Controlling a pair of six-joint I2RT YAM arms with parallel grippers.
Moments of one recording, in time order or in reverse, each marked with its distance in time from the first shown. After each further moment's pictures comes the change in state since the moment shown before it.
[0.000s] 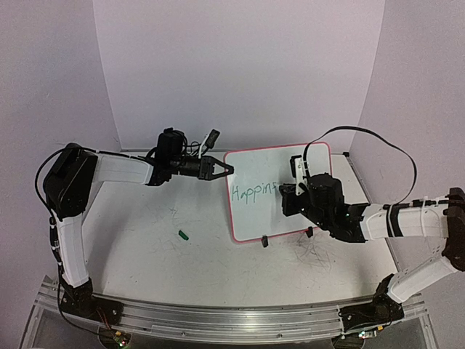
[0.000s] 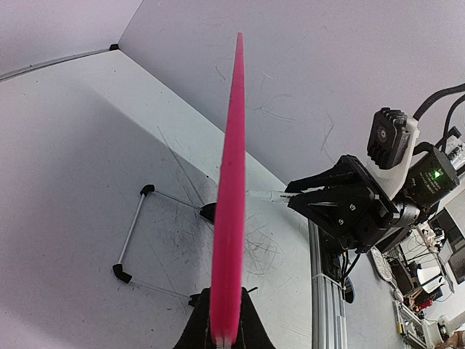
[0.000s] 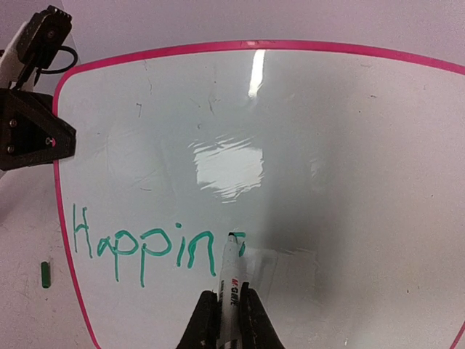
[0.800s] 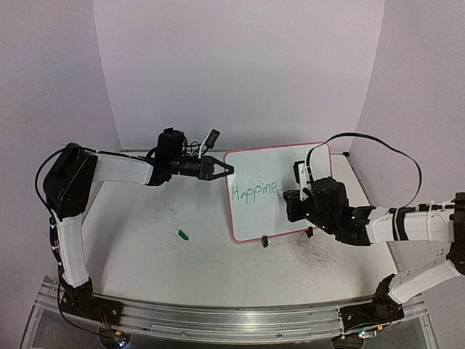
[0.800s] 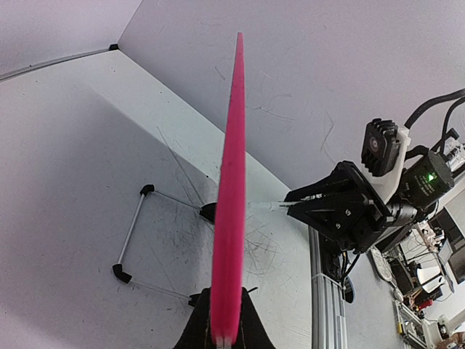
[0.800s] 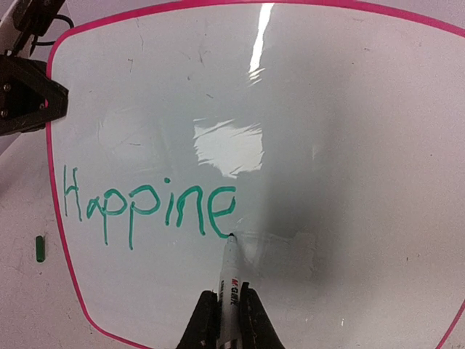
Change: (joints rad) left arm 0.000 0.000 0.000 0.000 0.000 0.001; right arm 0.000 -0.055 -0.042 -0.071 -0.021 0.016
